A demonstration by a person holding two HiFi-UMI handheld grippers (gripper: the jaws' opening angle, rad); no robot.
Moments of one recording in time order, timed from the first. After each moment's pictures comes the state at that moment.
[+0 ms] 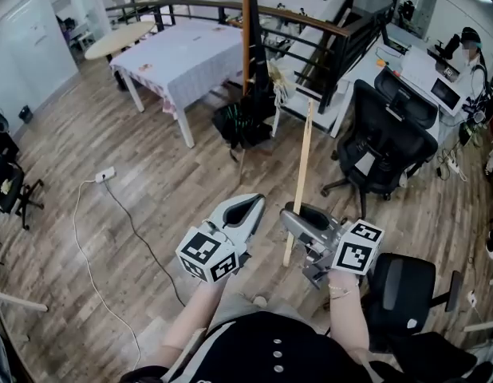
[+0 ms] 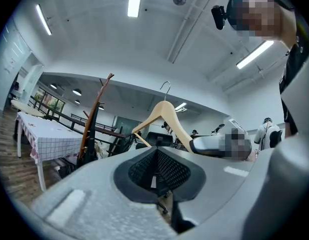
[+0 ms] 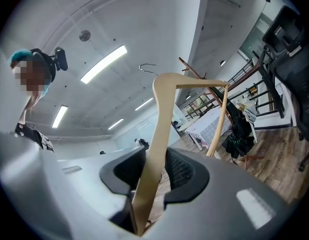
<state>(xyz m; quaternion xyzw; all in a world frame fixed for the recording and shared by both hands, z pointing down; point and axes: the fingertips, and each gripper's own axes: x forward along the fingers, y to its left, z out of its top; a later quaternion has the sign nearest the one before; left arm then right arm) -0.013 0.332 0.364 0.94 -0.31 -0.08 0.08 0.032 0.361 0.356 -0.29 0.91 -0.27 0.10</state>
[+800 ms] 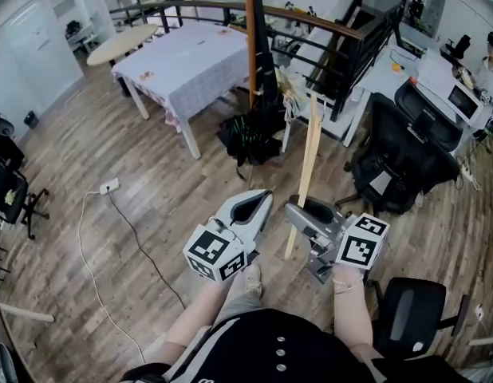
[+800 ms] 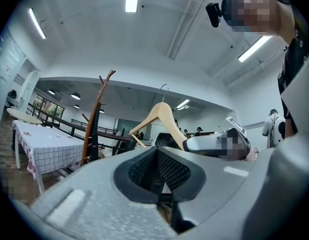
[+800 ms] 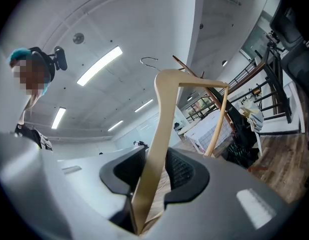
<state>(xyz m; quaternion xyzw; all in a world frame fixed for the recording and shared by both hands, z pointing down) 0.005 0.192 0.368 0.95 -0.31 -0.06 0.05 0.041 0.212 0.364 -0.29 0.91 -0.26 0.11</state>
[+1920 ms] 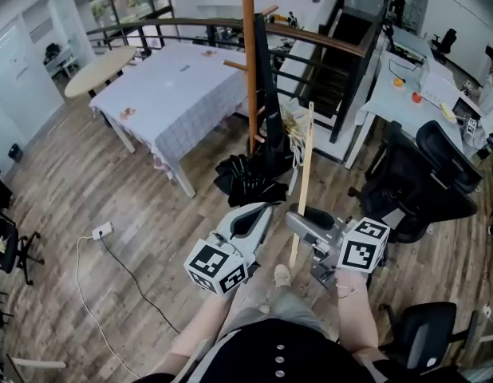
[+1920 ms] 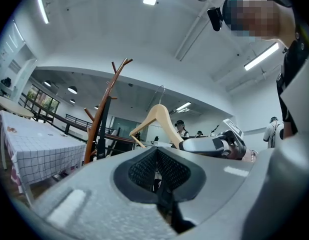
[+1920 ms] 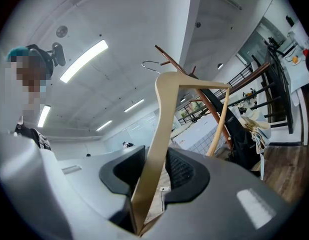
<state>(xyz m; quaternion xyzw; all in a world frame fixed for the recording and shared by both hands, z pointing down) -0.029 -0.038 0.367 0.95 -0.28 -0.08 0.07 0.013 -0.023 0.365 -0.32 0.90 -0.26 0.10</state>
